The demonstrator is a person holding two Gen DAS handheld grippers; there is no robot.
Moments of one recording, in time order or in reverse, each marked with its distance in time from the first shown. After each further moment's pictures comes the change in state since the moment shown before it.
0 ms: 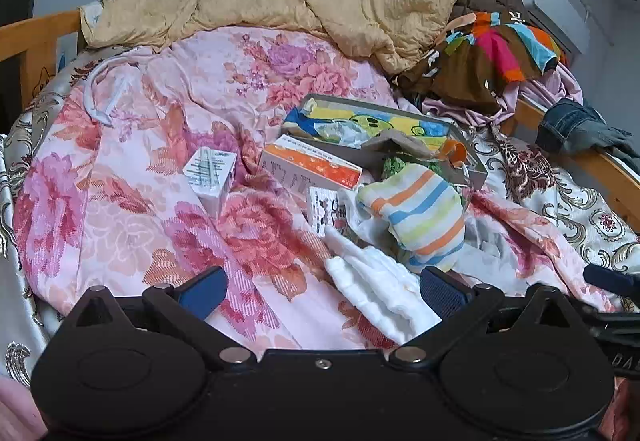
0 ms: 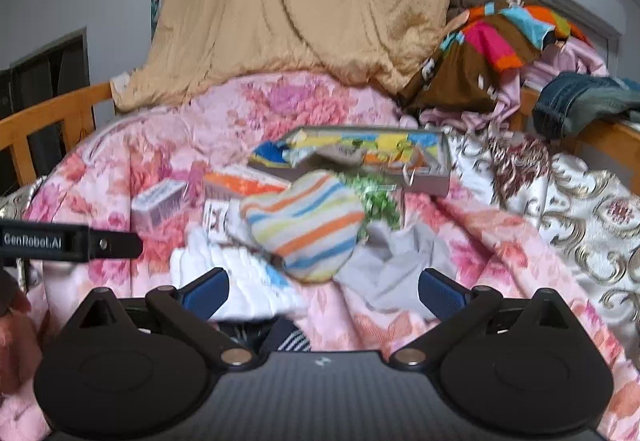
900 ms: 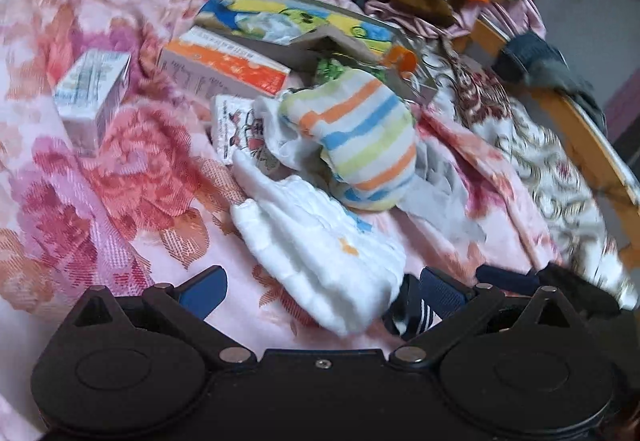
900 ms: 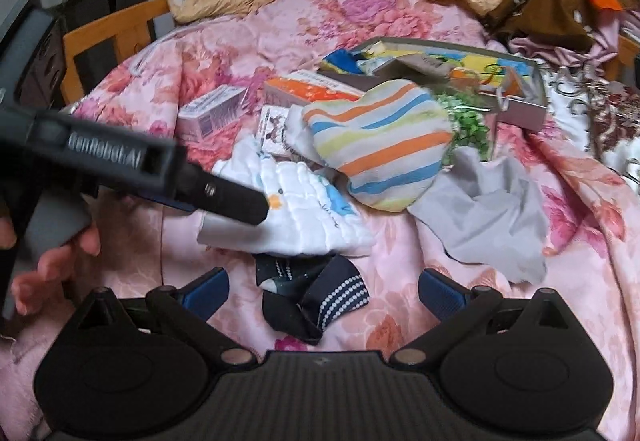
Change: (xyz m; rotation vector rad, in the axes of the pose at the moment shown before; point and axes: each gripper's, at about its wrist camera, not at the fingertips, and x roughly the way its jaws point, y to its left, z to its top) left arm 0.088 -0.004 0.010 -0.057 0.339 -0.267; right arm 0.062 0.010 -0.006 -0.116 0.263 0.228
